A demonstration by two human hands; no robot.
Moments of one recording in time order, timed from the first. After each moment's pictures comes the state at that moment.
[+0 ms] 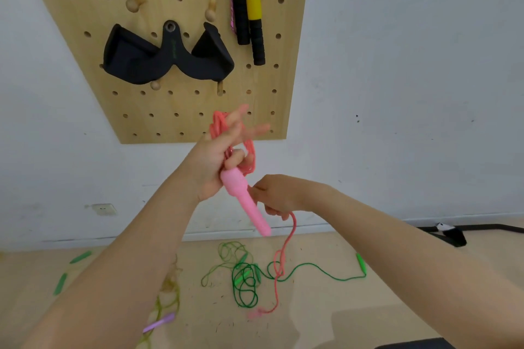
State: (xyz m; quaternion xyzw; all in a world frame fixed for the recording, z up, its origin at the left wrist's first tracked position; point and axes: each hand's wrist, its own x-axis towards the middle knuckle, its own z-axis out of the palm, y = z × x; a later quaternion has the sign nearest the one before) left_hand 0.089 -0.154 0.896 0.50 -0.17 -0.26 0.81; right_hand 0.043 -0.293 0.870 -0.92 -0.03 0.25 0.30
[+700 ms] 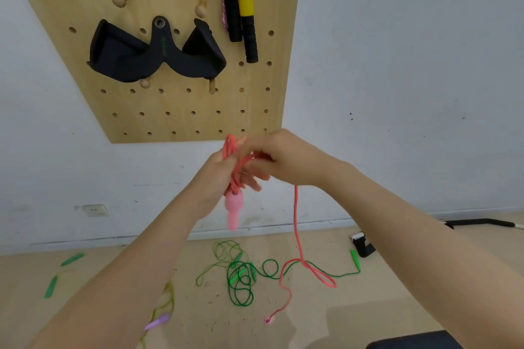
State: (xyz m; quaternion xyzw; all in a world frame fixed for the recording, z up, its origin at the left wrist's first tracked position) left_hand 0.079 -0.169 0.867 0.70 -0.17 -0.21 0.66; right_hand 0.047 -0.315 0.912 -0.94 -0.22 -0.05 0.25
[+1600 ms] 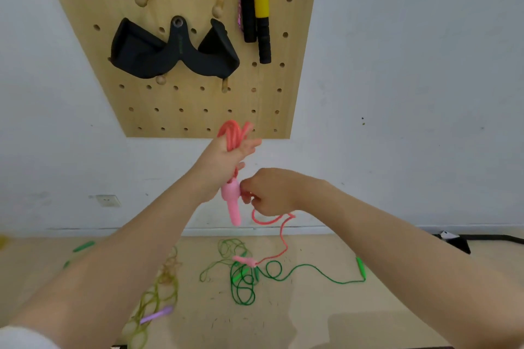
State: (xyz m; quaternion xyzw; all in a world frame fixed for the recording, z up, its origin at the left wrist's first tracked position) left_hand 0.089 -0.163 0.877 0.73 -0.17 -0.18 0.64; right_hand 0.046 -0.289 0.874 -0.96 -0.21 0.16 0.07
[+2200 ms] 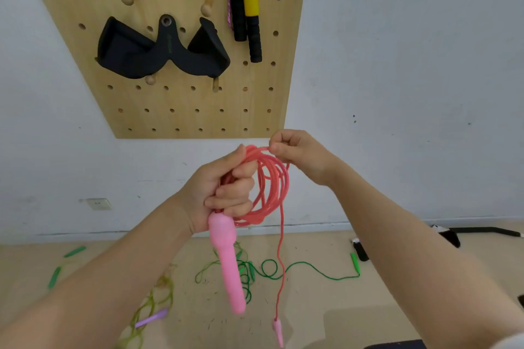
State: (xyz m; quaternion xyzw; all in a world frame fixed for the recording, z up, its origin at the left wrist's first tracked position) left_hand 0.063 -0.154 0.877 0.26 -0.26 -0.57 0.74; right_hand 0.057 -0.353 0.875 -0.78 -0.07 0.04 0.62
